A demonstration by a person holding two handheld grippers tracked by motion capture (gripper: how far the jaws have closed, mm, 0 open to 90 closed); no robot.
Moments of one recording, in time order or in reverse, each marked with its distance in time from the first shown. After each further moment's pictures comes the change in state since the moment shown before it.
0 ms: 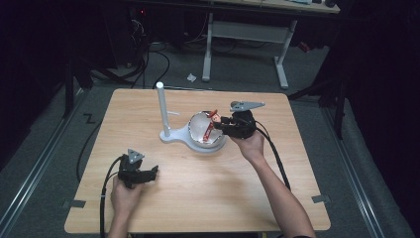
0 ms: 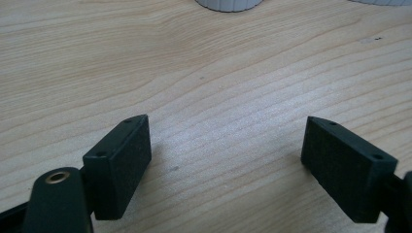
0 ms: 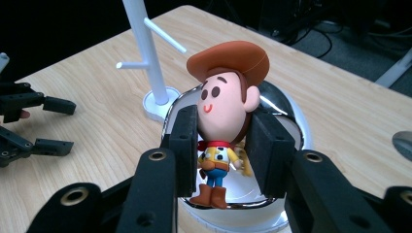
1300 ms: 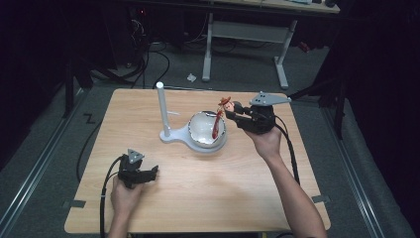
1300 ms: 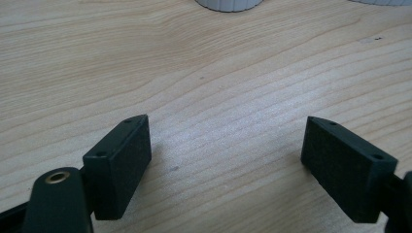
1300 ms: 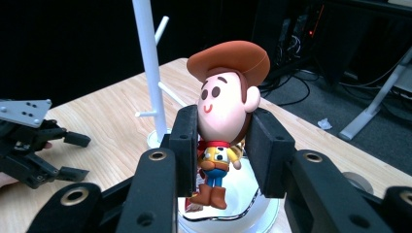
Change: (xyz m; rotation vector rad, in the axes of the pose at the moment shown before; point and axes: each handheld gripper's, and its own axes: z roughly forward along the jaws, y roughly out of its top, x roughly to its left) left arm 0.000 0.000 0.000 0.001 0.000 0.000; right arm 0.008 0.026 -0.071 -0.163 -0.038 -0.064
